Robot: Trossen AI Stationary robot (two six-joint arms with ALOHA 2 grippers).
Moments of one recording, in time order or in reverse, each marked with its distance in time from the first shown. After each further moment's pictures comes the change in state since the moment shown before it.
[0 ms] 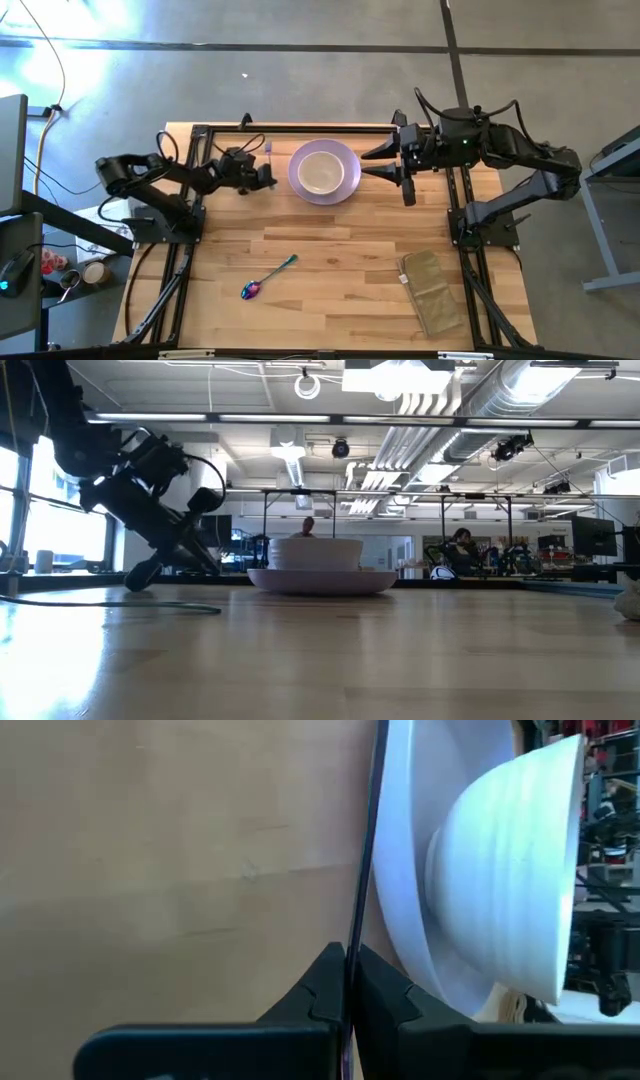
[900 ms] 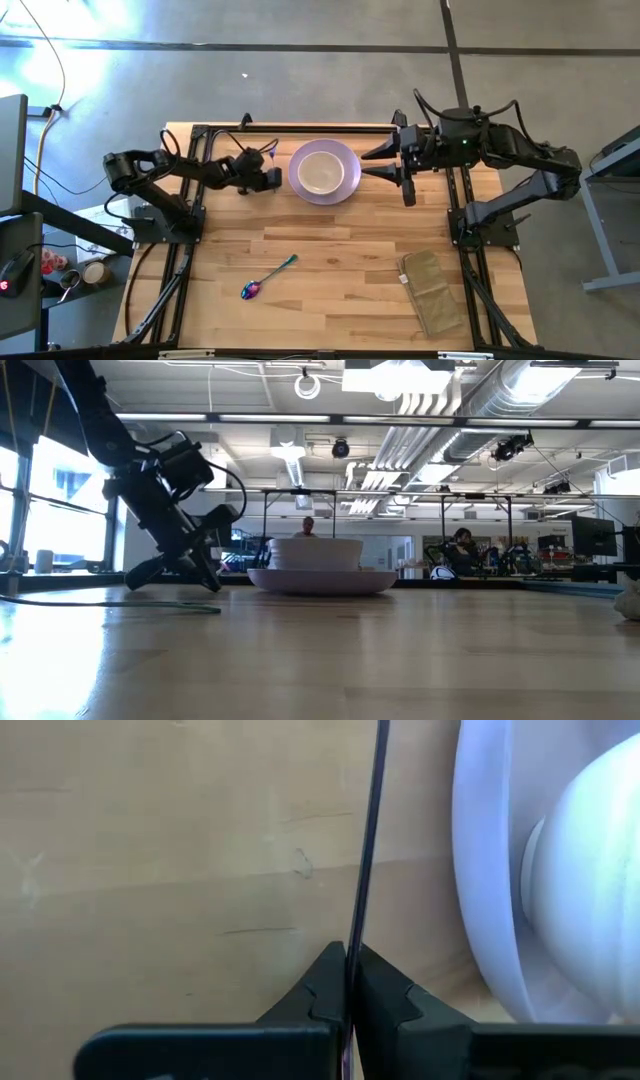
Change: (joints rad) left arm -0.111 0.048 0.156 -0.359 -0.165 0.018; right arm 0.000 0.000 0.000 -0.007 -0.001 -0.034
